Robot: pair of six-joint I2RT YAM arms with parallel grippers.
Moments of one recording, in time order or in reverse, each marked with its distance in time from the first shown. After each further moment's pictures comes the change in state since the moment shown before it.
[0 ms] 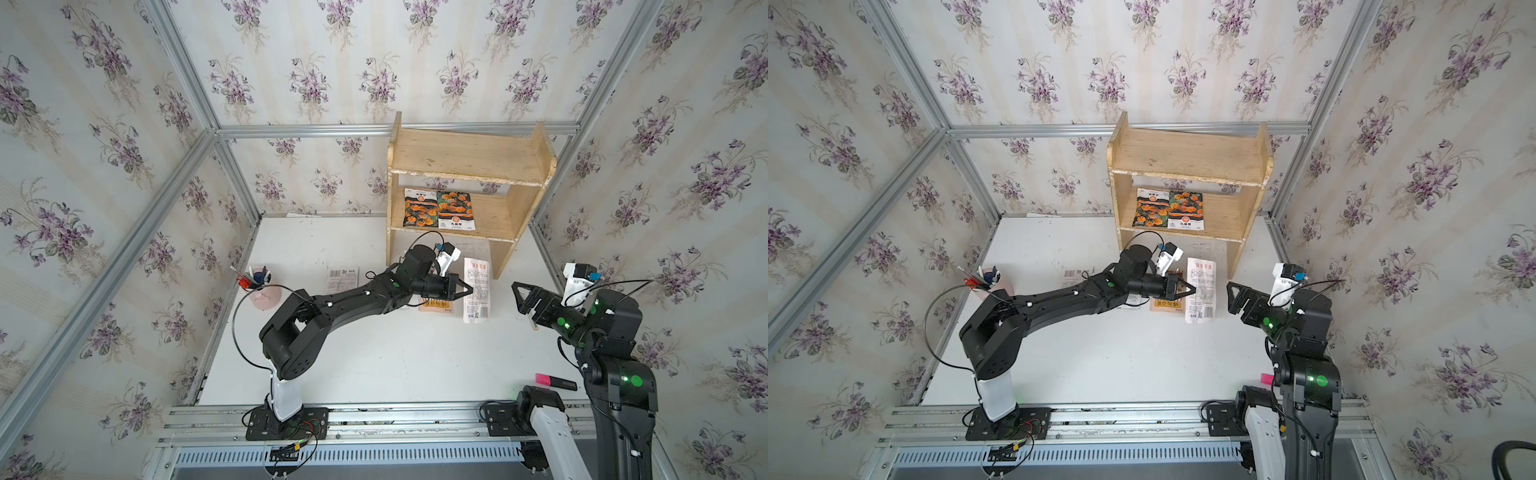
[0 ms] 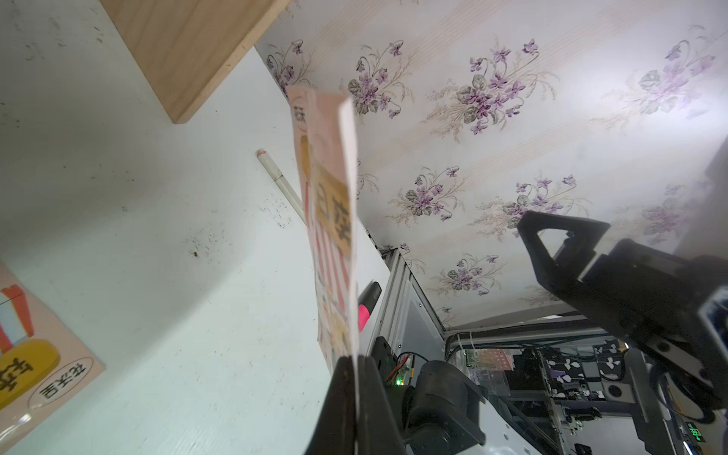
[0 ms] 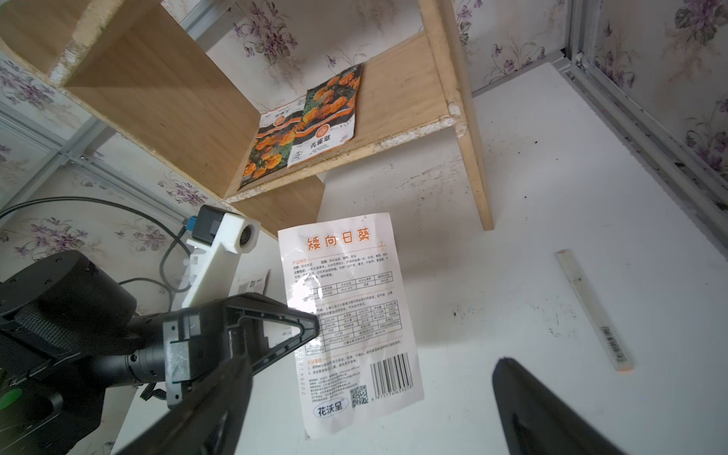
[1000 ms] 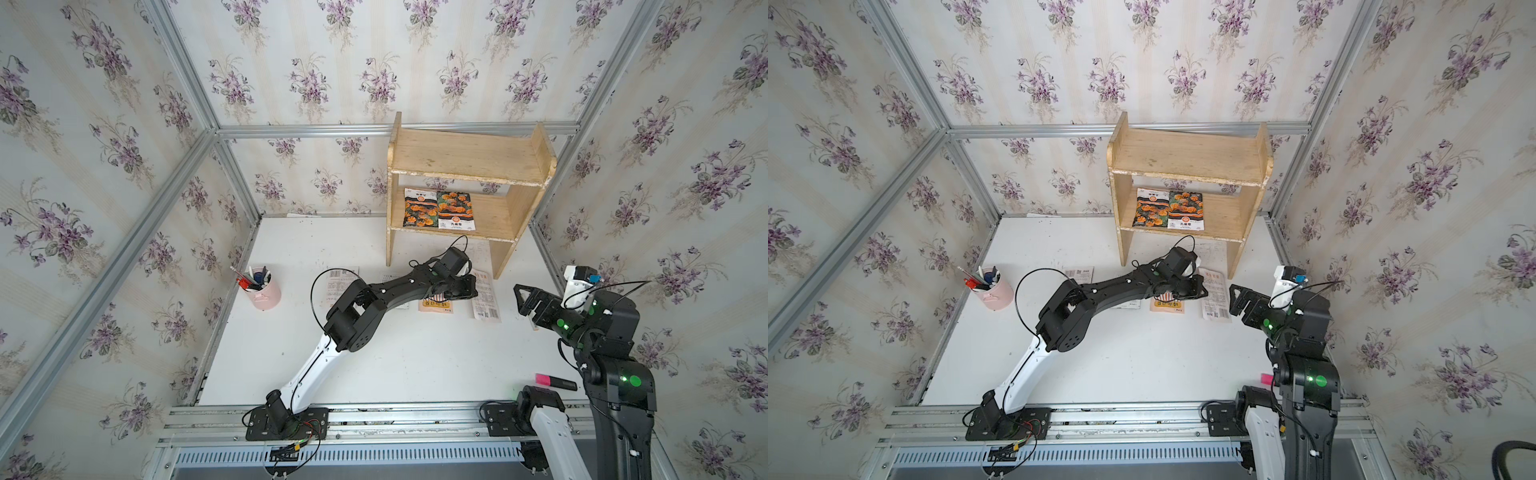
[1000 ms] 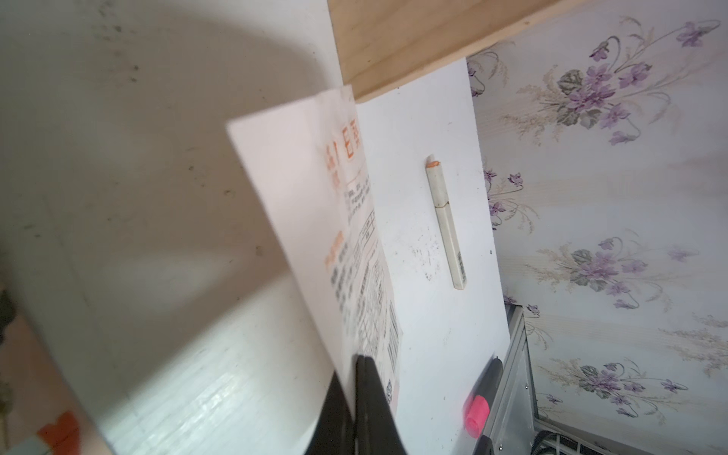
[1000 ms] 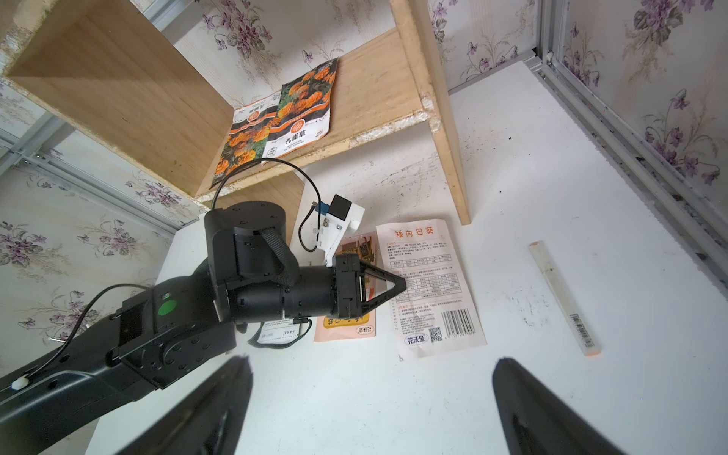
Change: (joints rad) left arm -0.017 0.536 0.636 -0.468 -0.197 -0.024; right arm 0.000 -0.005 -0.011 -0.014 0.048 -0.010
